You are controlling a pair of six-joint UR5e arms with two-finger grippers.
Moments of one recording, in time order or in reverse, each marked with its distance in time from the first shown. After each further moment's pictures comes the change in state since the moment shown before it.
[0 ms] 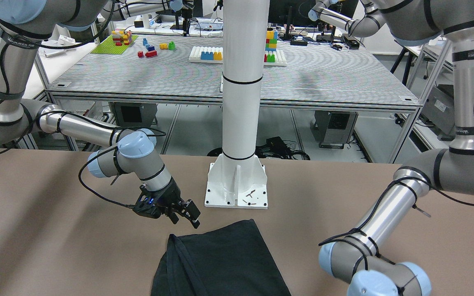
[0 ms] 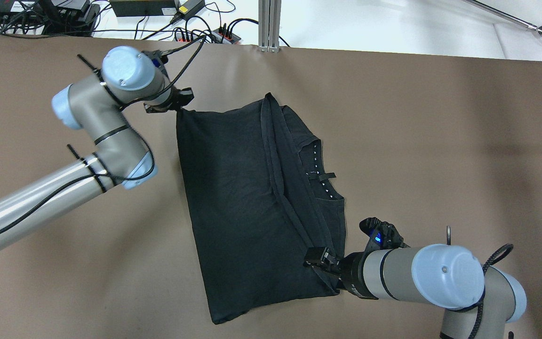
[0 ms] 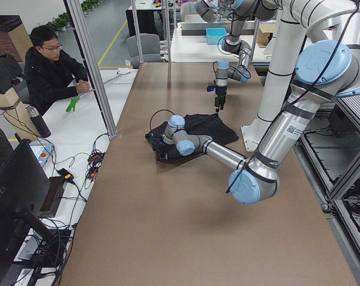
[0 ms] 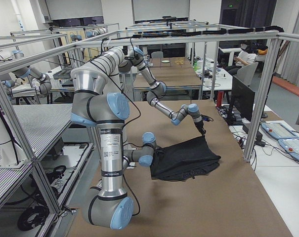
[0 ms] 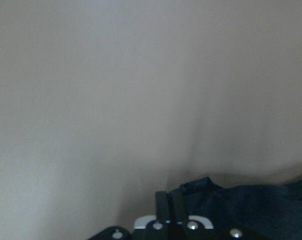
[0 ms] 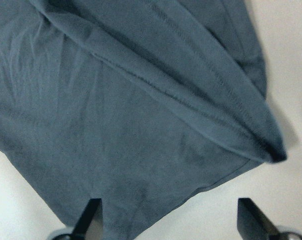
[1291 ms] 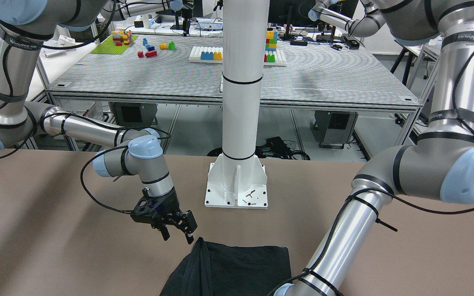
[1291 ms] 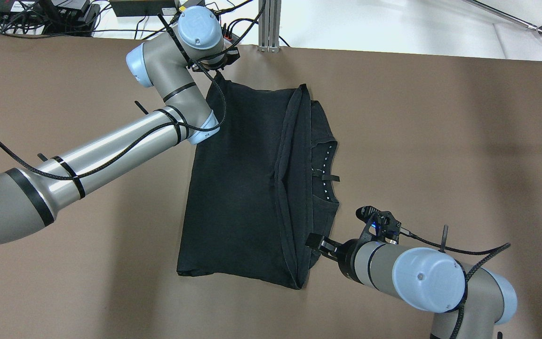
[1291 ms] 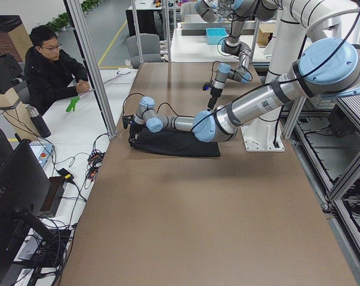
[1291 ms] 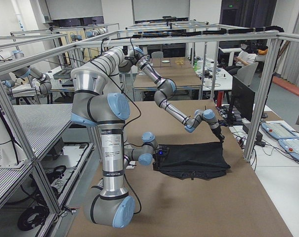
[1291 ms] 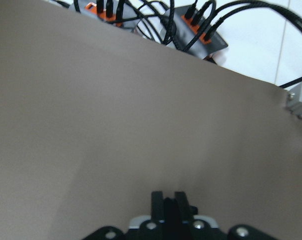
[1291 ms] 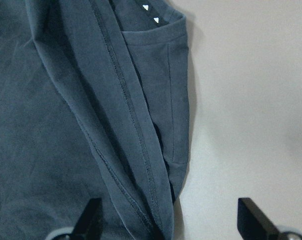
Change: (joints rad) left arm -0.021 -0.475 0.688 -0.231 0.107 0.036; right arm -0.015 0.034 -0.012 -0.110 -0.215 -0.129
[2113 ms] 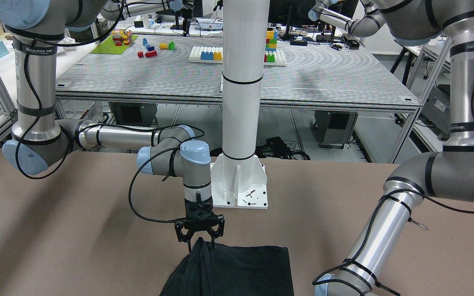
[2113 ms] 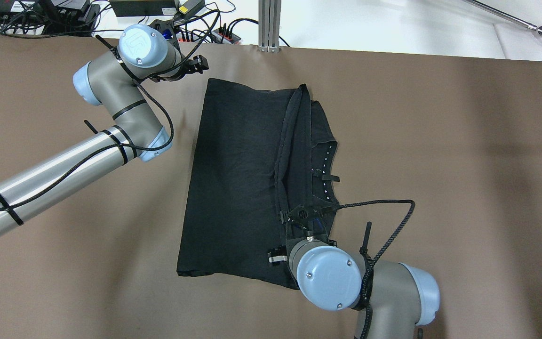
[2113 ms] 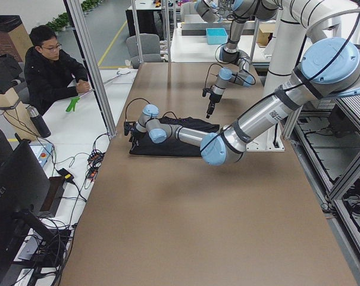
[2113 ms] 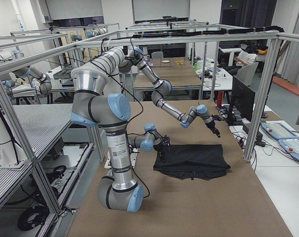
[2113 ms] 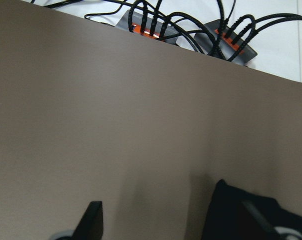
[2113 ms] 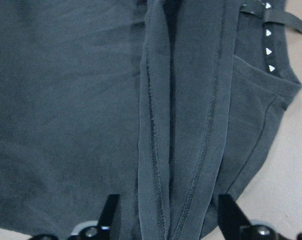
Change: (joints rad) left arm -0.025 0.300 -0.368 0.010 -0.005 0.071; right arm -0.059 0.282 -0.115 -0.366 -0.119 -0.578
